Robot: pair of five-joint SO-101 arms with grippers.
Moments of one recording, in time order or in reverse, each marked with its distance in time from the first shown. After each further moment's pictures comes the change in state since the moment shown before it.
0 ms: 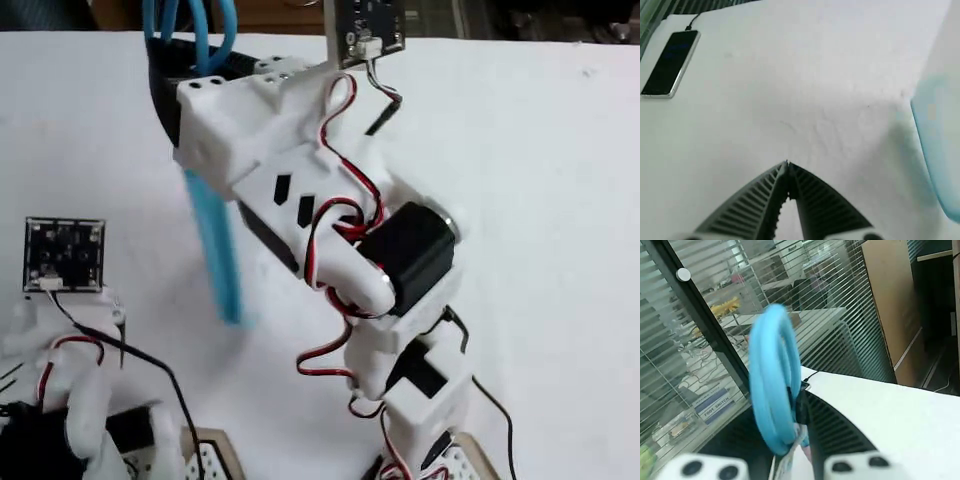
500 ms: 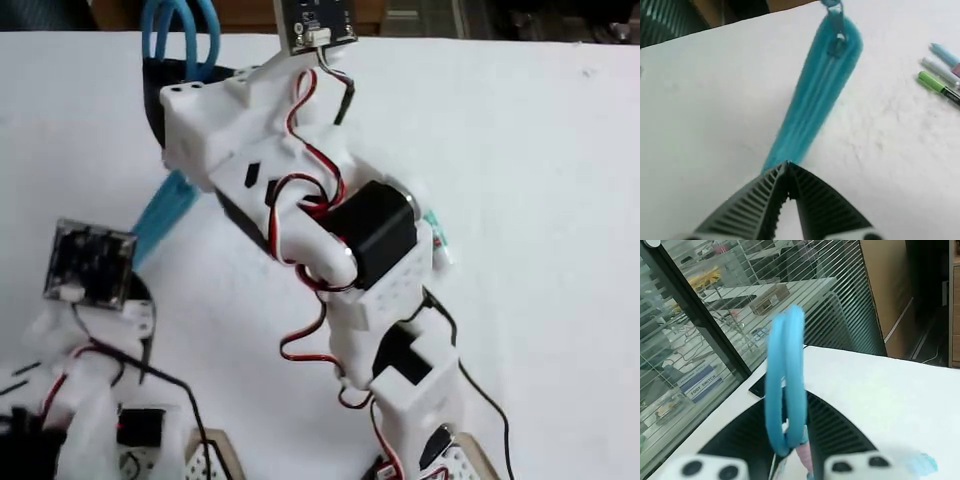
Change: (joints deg) left arm 13.6 1.0 -7.6 6.3 4.7; right arm -0.1 4.0 0.0 2.5 0.0
